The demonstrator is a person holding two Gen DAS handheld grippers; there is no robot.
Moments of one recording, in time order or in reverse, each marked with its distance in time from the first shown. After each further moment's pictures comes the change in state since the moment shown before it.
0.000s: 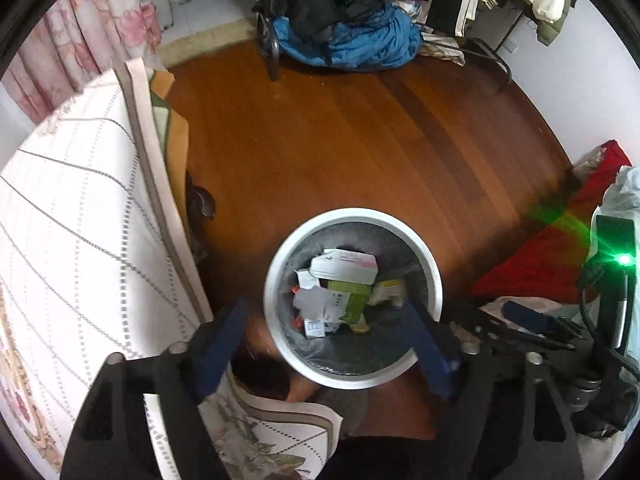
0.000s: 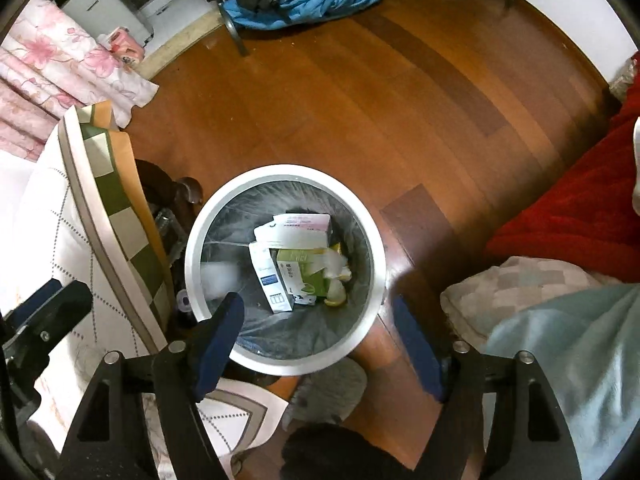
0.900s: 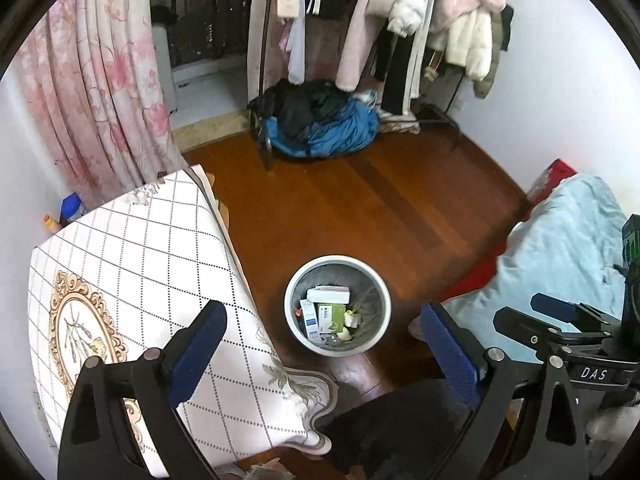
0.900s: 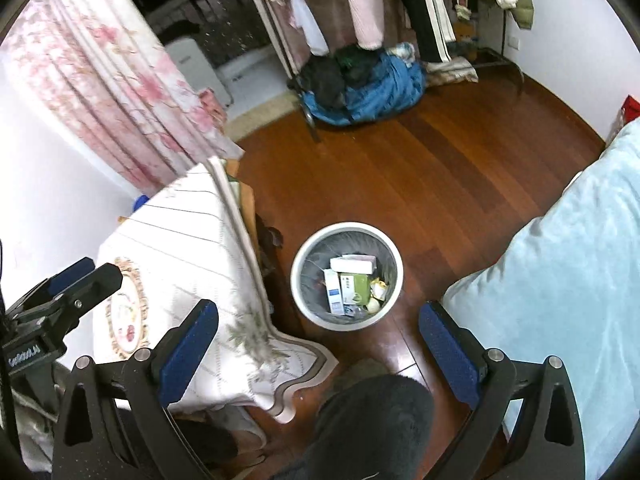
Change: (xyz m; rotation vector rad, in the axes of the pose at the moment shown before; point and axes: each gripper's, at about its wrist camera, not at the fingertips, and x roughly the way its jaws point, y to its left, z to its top) left arm -0.234 0.005 -0.069 0.067 -0.289 -0.088; right arm -0.285 0.035 -0.126 -0.111 -0.312 0.161
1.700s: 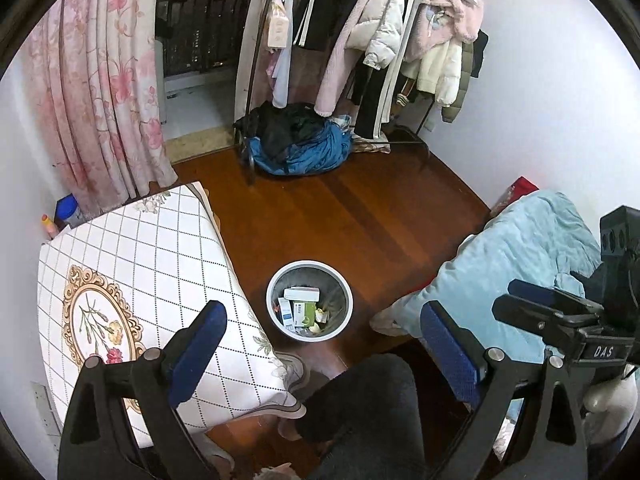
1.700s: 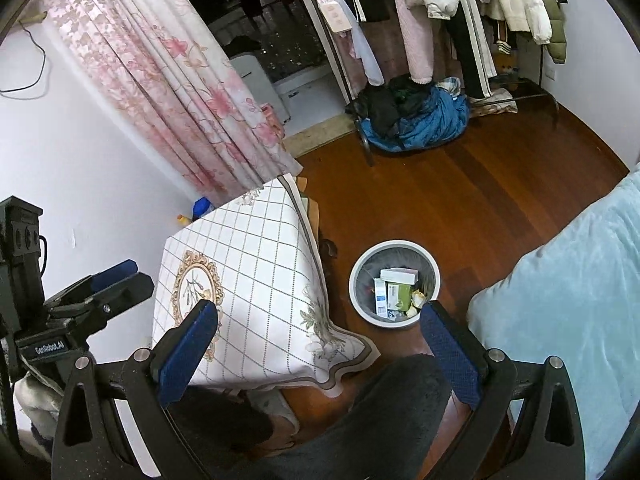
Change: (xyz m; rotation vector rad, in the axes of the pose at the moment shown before) left arm -0.108 -0.001 -0.007 -0.013 -0.044 -0.094; right arm -0.128 0.047 -0.012 -0.078 -0.055 0.155
